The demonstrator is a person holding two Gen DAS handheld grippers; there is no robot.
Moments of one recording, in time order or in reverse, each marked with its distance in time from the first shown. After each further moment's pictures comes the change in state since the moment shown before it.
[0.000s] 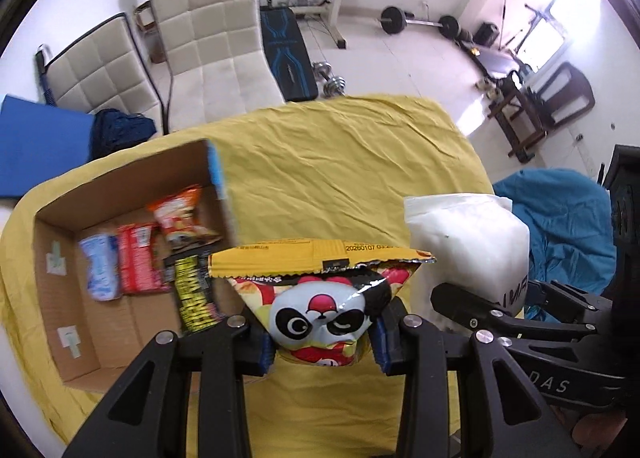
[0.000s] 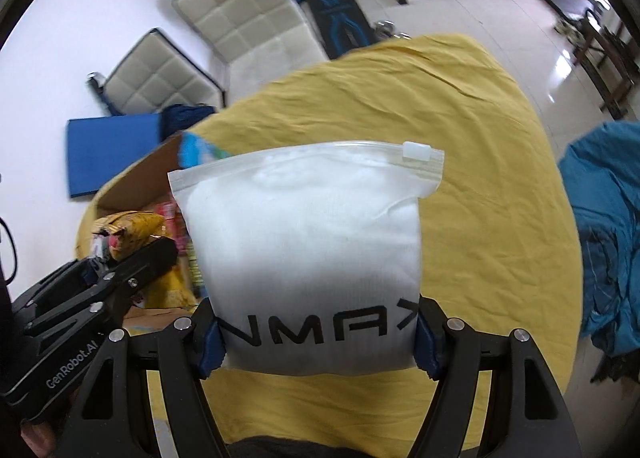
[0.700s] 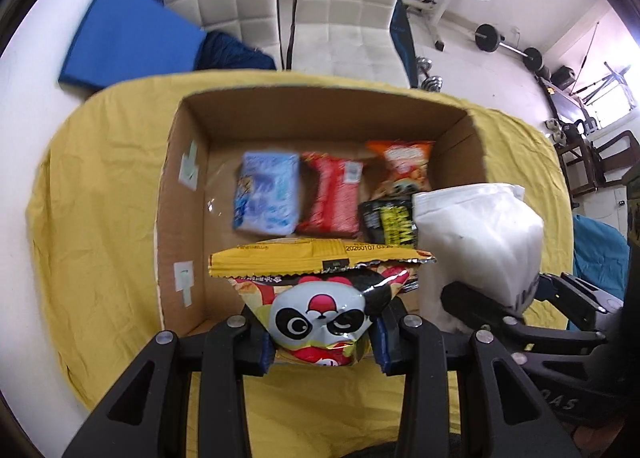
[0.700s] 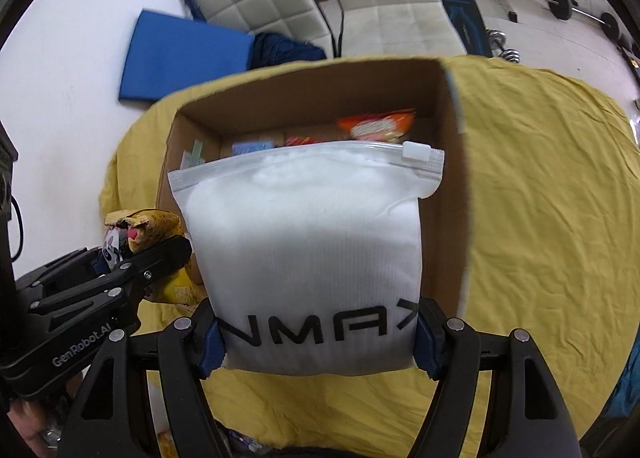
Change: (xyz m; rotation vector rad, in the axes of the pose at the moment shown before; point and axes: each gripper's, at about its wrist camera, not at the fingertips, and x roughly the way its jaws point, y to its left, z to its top) left arm -0.030 0.233 -0.058 -0.270 0.053 0.105; right arm 0.105 0.244 -0.030 -0.279 0.131 0.053
